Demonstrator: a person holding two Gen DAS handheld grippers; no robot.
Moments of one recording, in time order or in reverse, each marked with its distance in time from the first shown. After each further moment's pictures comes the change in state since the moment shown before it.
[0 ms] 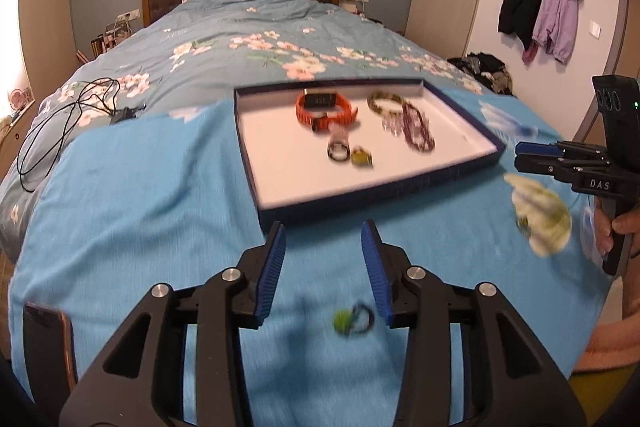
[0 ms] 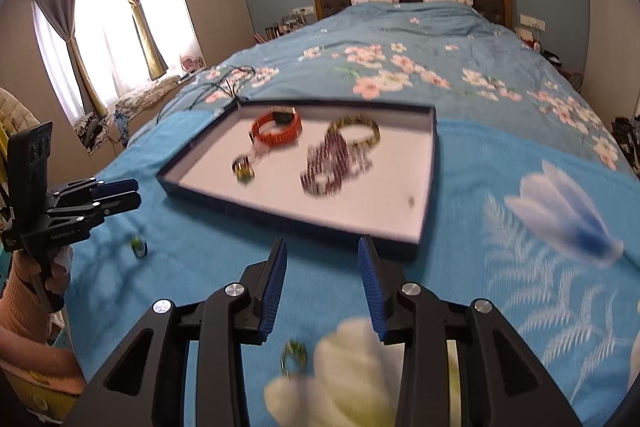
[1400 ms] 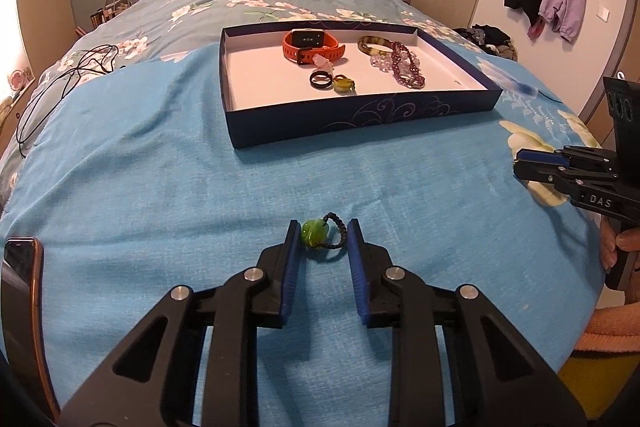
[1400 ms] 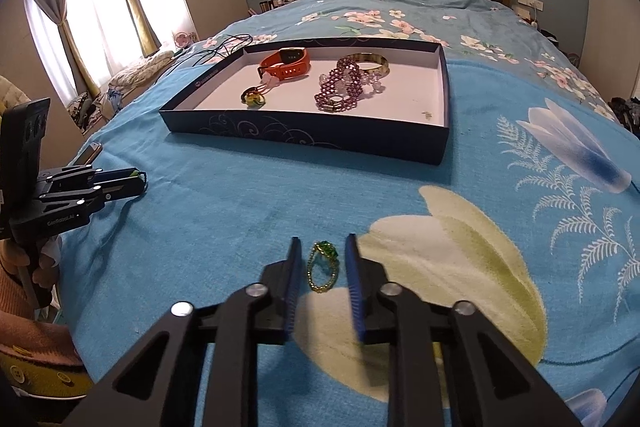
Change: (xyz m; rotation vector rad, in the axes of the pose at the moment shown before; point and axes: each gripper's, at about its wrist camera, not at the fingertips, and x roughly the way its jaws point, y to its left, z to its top) left arm 0.010 -0.021 -0.040 -0.019 0.114 0.008; right arm 0.007 0.020 -0.049 0.004 0.080 -0.023
